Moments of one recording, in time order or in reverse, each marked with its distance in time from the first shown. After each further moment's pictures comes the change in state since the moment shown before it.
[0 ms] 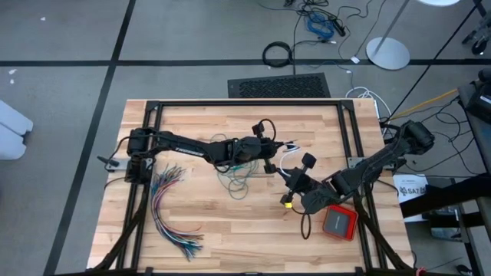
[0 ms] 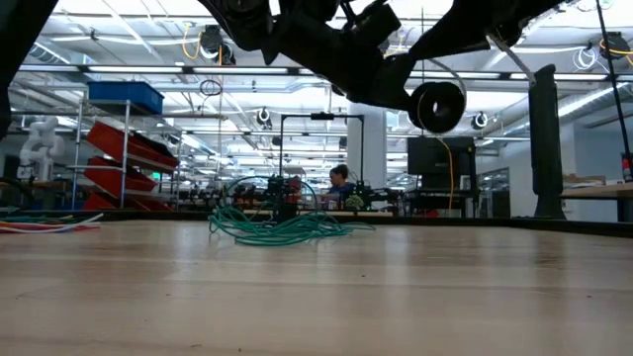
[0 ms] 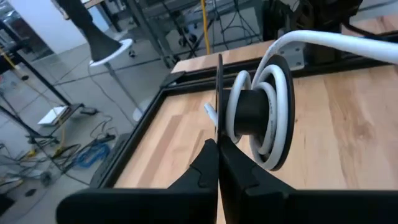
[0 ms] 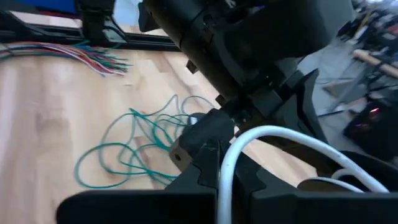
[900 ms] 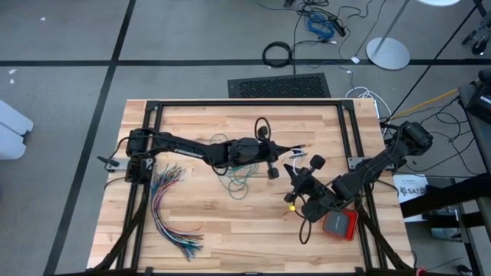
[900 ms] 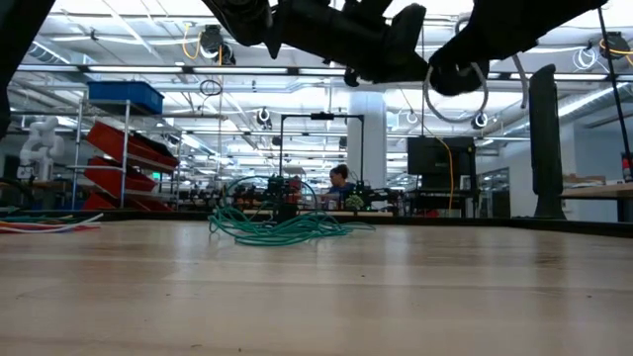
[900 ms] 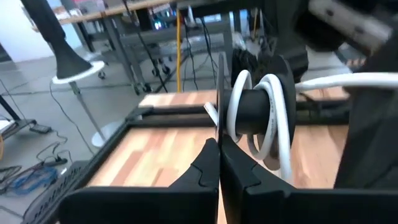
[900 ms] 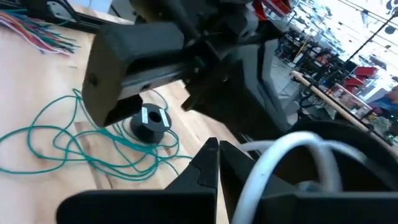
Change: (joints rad) left arm -0.017 -0.004 0.003 0.105 0.122 -0.117; right arm 0.075 0.020 -0.002 -0.183 0.232 0.048
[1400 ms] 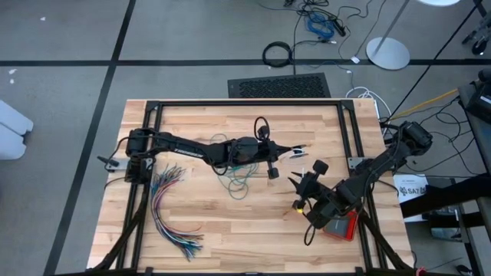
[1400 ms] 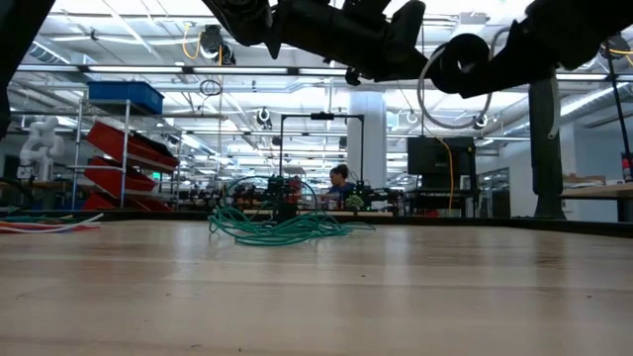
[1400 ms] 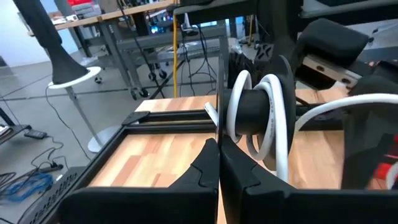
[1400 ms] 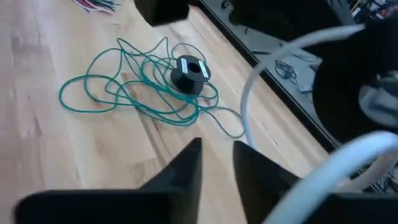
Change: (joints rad) left arm 0.001 0.000 0.000 0.022 0.021 0.008; right arm 0.063 0.000 0.000 -0.295 -0.186 0.370
